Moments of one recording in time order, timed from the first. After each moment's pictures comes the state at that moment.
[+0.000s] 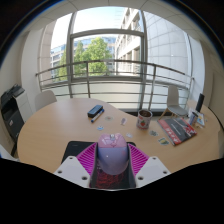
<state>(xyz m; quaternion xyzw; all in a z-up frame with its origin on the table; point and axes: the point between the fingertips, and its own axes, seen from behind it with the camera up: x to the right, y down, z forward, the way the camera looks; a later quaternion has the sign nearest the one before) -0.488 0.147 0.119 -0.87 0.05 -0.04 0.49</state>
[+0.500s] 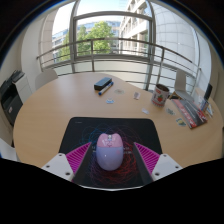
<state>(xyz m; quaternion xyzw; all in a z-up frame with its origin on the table) -0.533 0.147 0.009 -0.92 0.03 -0.03 0.40</state>
